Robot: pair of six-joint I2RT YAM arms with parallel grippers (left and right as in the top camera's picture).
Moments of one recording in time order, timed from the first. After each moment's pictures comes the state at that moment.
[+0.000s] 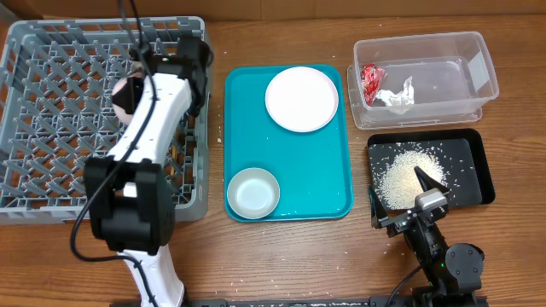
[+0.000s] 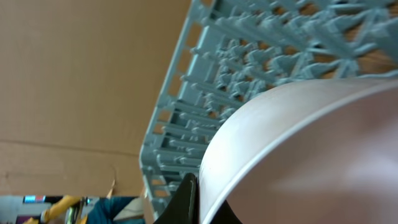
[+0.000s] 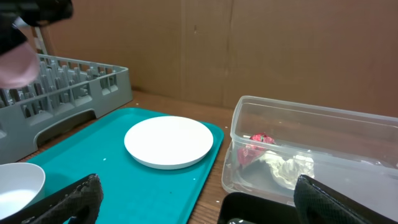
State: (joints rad) left arm -0.14 2.02 1.67 -1.11 -1.19 -0.38; right arm 0.11 0.01 0.02 -0.01 -0.25 -0.06
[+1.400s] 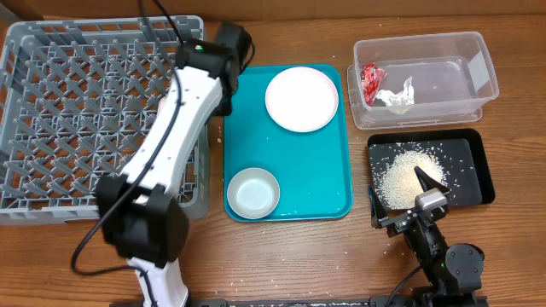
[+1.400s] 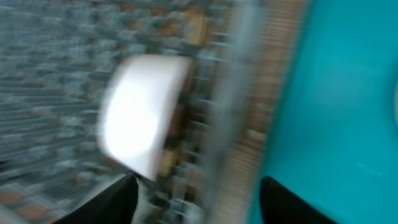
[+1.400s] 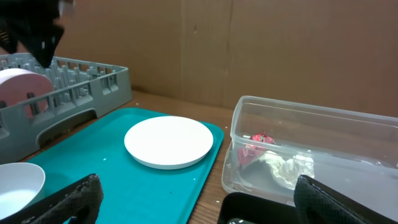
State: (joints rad) left arm -0.32 1.94 1.89 -1.33 -0.40 -0.49; right arm 0.11 0.01 0.02 -0.01 -0.25 -0.06
